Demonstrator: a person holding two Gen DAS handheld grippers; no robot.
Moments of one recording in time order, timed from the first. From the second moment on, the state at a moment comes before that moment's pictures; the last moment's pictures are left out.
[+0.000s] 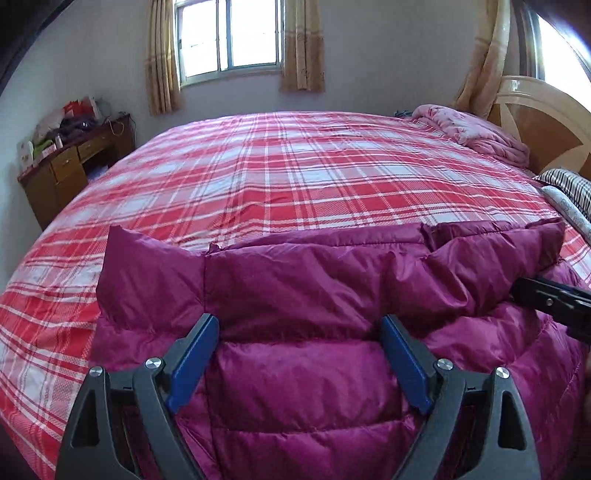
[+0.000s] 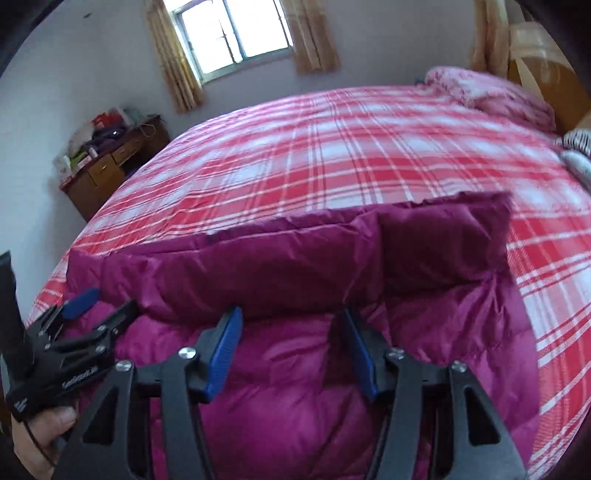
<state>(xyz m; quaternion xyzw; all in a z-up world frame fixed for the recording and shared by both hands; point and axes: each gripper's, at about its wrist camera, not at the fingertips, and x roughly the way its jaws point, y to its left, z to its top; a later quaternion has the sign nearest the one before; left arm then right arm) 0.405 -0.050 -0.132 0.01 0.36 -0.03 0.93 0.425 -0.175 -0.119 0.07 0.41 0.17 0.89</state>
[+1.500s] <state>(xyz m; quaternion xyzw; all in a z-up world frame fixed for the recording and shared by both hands) 0.439 -0.061 -0.159 0.02 0.42 -0.03 0.91 0.454 -0.170 -0.147 0.06 0.45 0.17 0.88</state>
